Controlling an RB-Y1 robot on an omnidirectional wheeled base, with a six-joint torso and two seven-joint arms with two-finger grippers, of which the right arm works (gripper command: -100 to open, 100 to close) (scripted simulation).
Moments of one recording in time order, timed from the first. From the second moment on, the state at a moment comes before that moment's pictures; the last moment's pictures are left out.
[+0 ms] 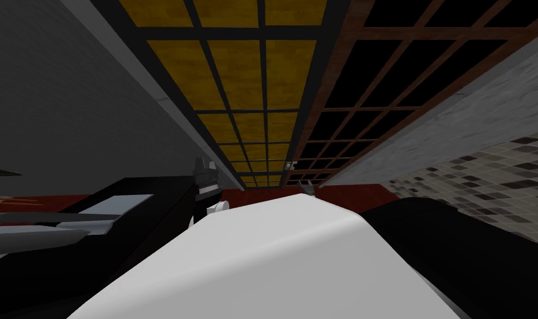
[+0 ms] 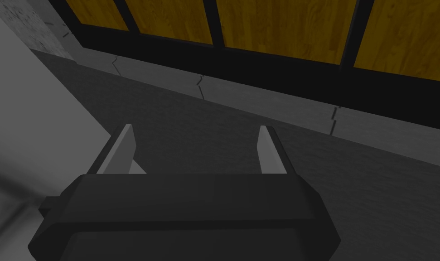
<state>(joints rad) 0.37 -0.12 -0.37 -1.01 0.30 -0.97 1.06</state>
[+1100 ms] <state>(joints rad) 0.41 -0.13 -0.42 -0.92 0.31 -0.96 1.14</state>
